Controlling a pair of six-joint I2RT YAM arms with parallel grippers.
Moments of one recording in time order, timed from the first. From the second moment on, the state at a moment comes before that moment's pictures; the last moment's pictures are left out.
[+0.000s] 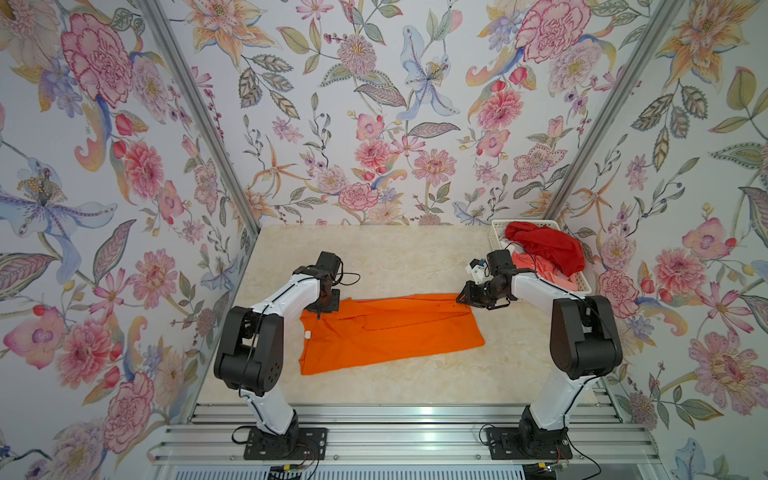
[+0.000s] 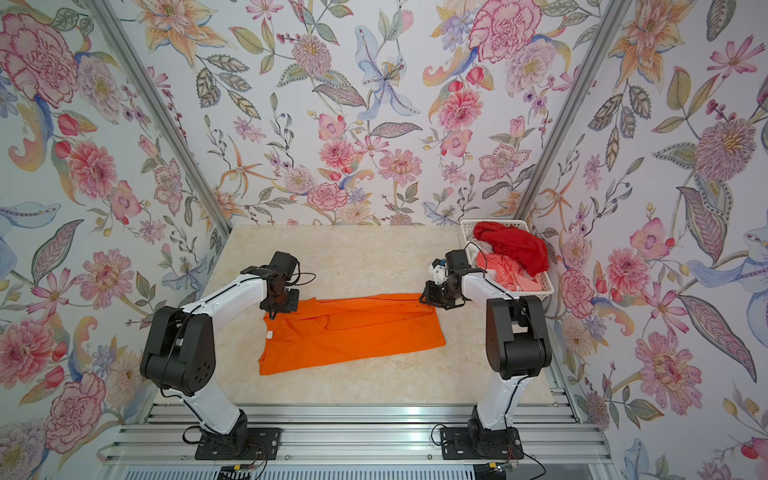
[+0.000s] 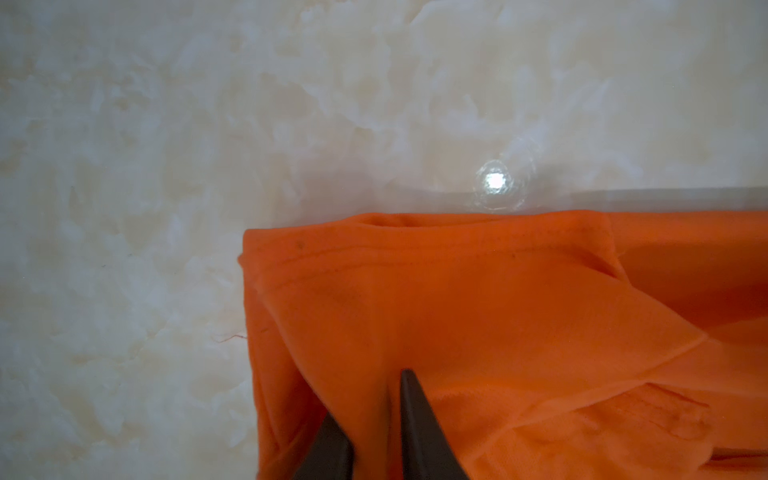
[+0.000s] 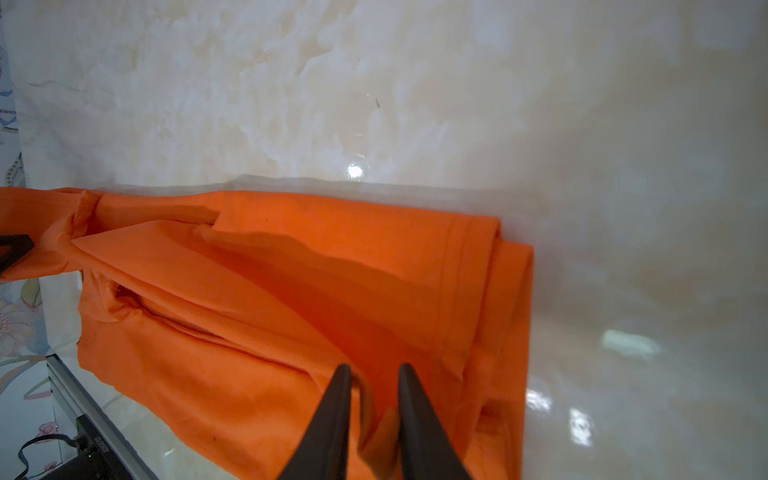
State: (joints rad) left arm -0.28 1.73 1.19 -0.77 -0.22 -0.23; right arm 0.15 1.82 1.17 -0.55 -0.45 0.19
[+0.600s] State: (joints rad) left arm -0.32 1.74 1.28 -0.75 -0.37 -0.32; right arm 0.22 1.73 1.29 -0.57 -0.37 0.23
